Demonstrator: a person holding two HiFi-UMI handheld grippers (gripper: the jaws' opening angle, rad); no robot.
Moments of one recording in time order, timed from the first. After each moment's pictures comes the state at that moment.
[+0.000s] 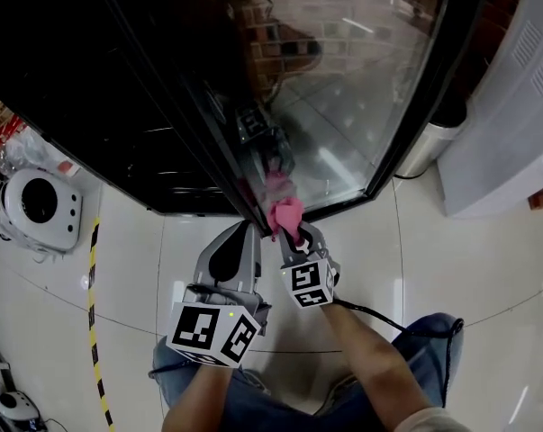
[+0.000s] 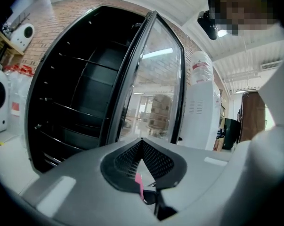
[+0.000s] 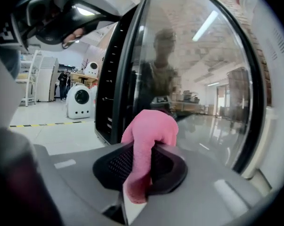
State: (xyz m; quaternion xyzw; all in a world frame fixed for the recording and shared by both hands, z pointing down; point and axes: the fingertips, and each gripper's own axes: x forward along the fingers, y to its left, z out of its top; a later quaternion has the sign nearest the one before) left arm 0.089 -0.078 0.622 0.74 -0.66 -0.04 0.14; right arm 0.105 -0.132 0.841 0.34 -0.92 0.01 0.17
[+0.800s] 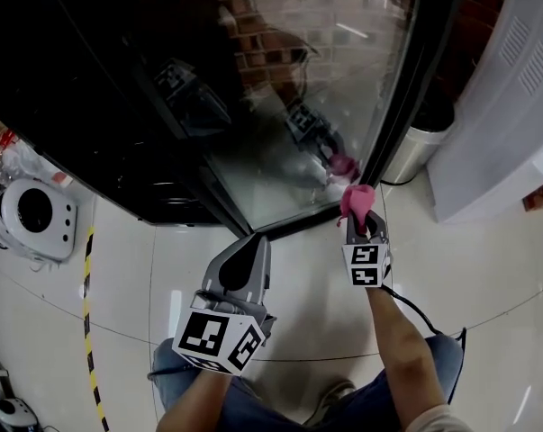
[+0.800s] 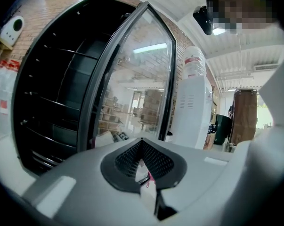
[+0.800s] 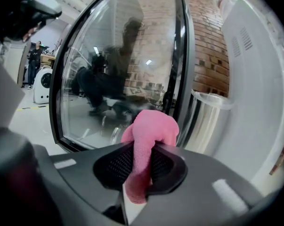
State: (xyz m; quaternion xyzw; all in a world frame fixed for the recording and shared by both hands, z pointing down) left arm 0.140 -0.089 0.634 0.77 -0.62 -0.01 0.14; right arm 0.293 -0.239 0.862 0.49 -0.84 0.01 0.22
